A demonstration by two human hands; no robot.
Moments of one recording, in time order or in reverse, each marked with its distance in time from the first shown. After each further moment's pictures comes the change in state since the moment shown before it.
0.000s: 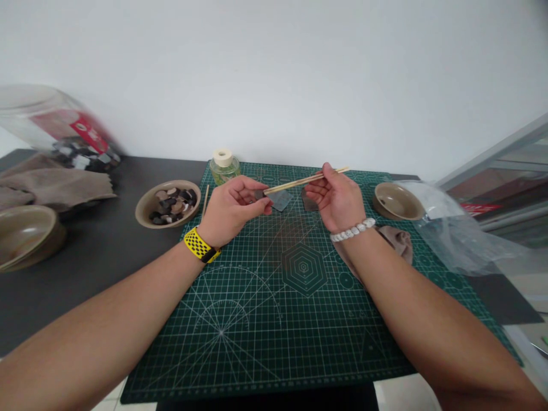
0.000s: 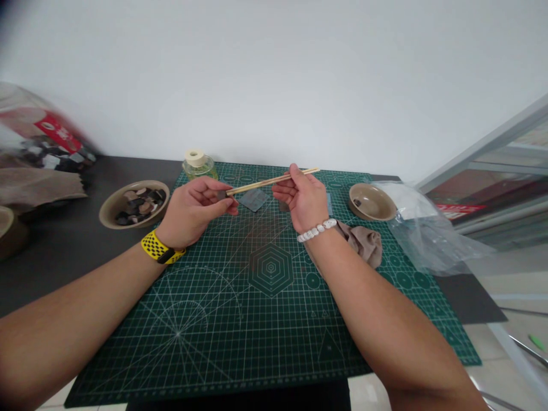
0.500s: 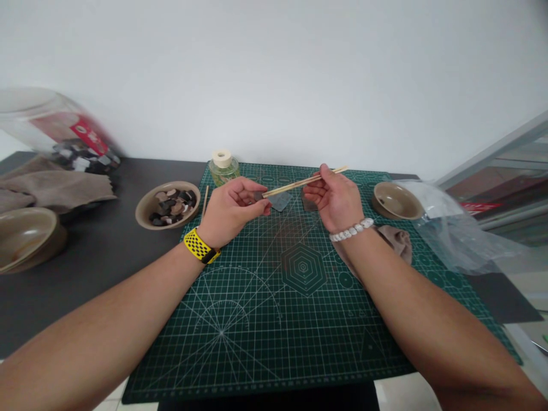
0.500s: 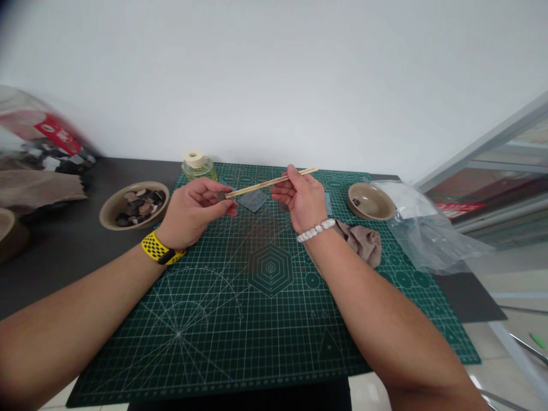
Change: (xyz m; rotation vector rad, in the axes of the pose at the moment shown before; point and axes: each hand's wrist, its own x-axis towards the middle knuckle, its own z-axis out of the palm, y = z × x) left_hand 0.000 0.003 0.001 0.016 0.009 -0.025; right_hand 0.000 0.001 0.000 -0.043 -0.016 -0.014
